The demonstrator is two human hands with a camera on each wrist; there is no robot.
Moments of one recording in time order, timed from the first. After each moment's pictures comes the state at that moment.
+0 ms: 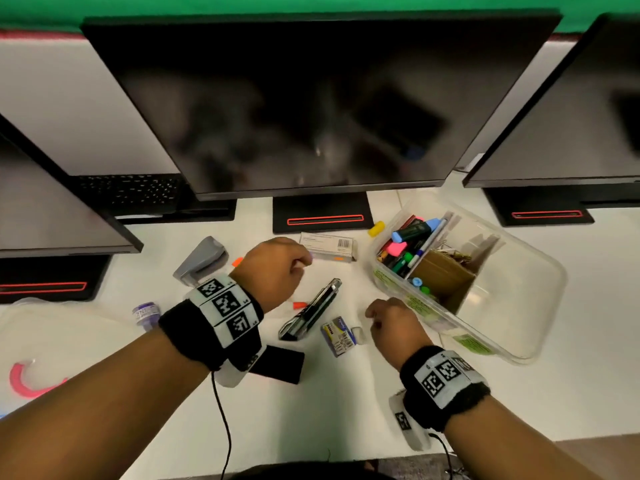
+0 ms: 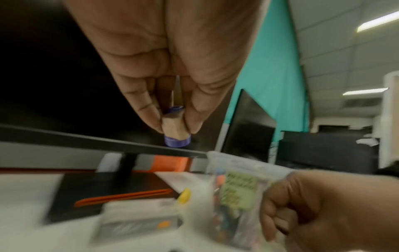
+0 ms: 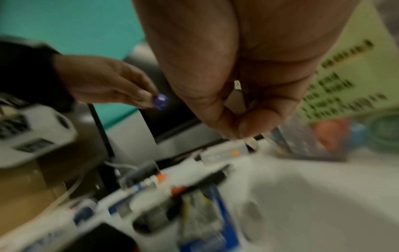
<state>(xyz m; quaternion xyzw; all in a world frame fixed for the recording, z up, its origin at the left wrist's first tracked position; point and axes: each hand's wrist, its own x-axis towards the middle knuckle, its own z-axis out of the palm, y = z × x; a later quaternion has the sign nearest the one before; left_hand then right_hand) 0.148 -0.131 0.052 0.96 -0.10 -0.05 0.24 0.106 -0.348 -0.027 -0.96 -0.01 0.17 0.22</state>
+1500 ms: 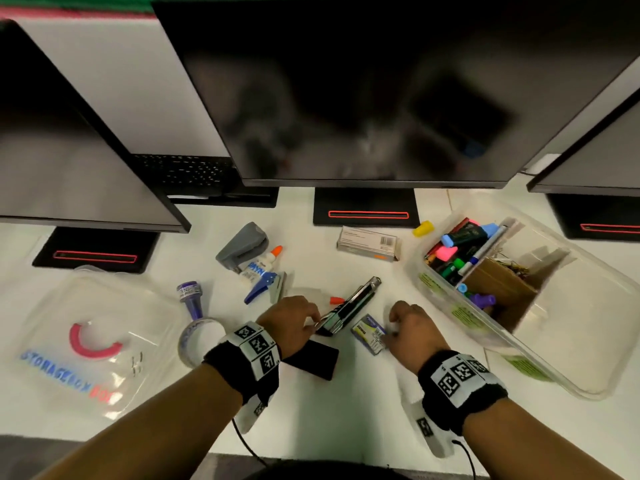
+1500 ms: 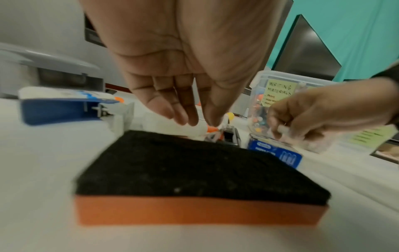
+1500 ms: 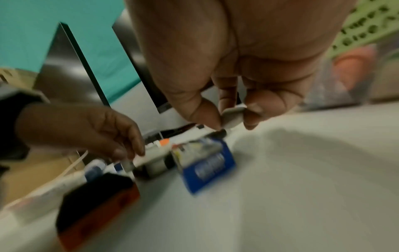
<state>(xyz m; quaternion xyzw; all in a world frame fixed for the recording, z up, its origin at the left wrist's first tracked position) 0.101 -0.096 -0.049 0.95 -0.06 -0.23 0.19 0.116 -0.326 -0.054 -0.95 -0.04 0.21 0.21</state>
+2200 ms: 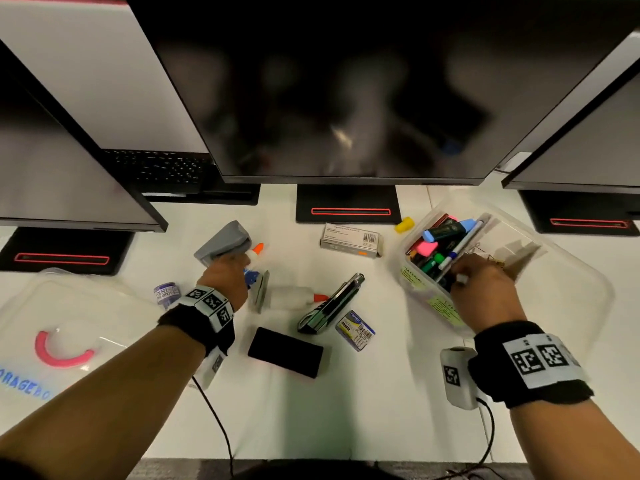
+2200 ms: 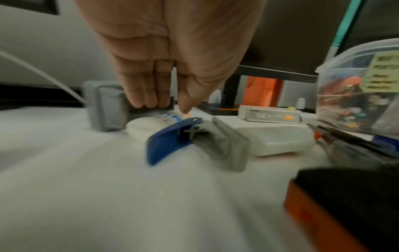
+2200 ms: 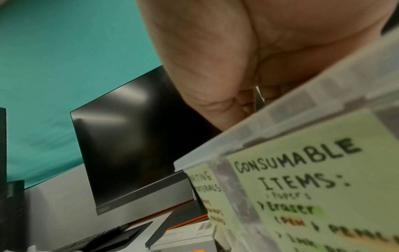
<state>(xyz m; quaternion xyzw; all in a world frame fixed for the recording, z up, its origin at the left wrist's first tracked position) 0.153 -0.029 -0.052 0.97 0.12 -0.17 0.13 0.150 -0.391 0.023 -0.97 0.12 0.02 0.22</state>
